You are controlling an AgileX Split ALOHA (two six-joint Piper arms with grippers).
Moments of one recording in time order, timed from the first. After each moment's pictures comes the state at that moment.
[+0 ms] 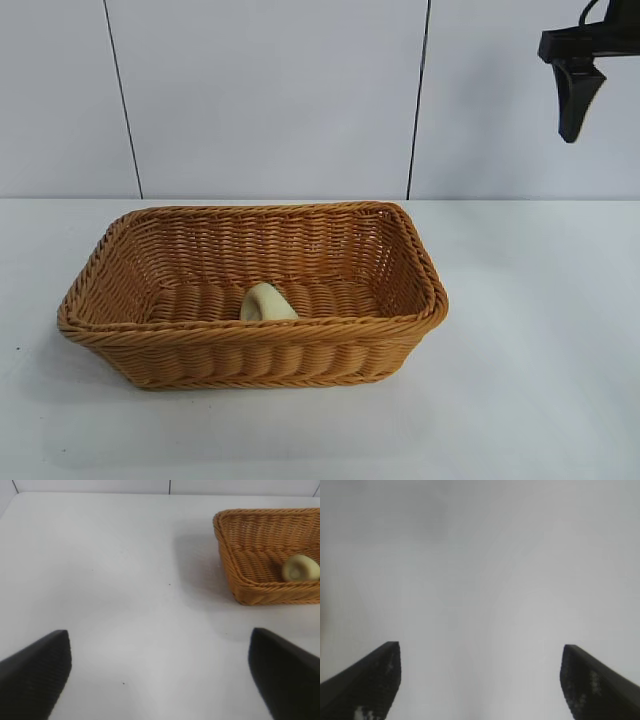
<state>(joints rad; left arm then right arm) 0.01 -0.01 -0.50 -0.08 1.07 0.01 0.05 1.55 -1.26 -0.07 1.22 0.09</state>
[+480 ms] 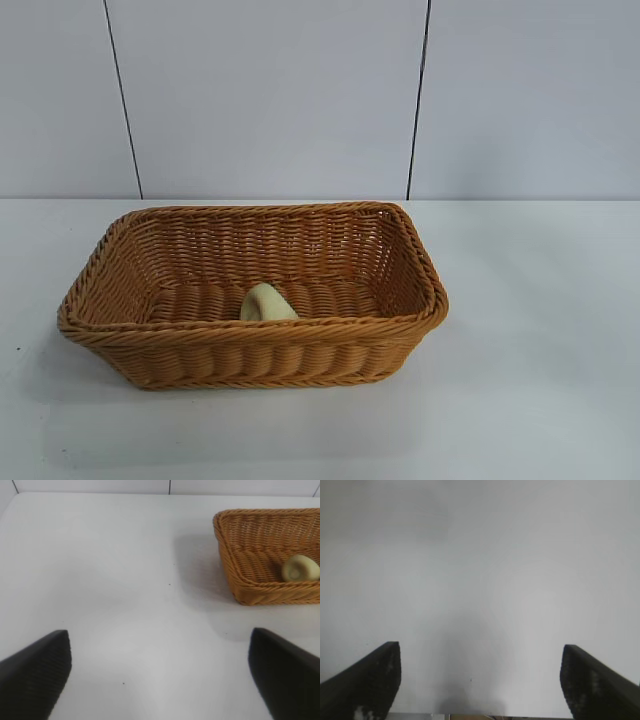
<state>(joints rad) 0.01 -0.01 -0.50 -0.08 1.07 0.01 0.05 0.96 -0.79 -0.06 1.17 0.09</state>
